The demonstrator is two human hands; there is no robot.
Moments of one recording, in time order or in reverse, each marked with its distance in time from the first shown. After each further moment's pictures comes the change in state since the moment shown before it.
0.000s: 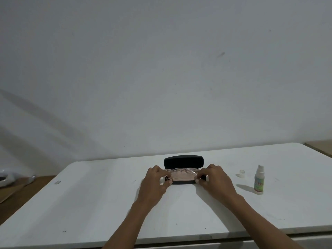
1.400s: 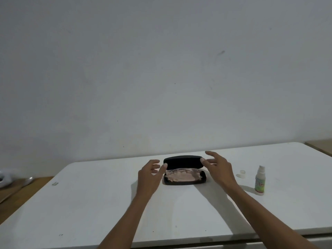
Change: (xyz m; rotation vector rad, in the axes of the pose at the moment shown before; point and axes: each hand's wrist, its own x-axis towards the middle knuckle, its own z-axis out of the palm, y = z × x) left_hand 0.026 -0.006 0.001 -0.468 0.191 -0.325; right_hand 0.028 0.007 -0.013 0.618 0.133 0.255
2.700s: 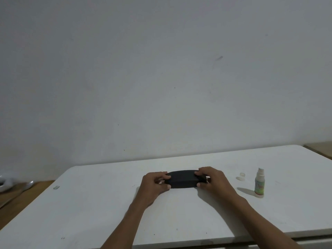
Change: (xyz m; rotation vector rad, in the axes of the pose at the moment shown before) left_hand -0.009 -0.006 -0.008 -0.078 -0.303 -0.011; right_hand -0.009 0.028 0.006 -0.289 -0.247 -0.243
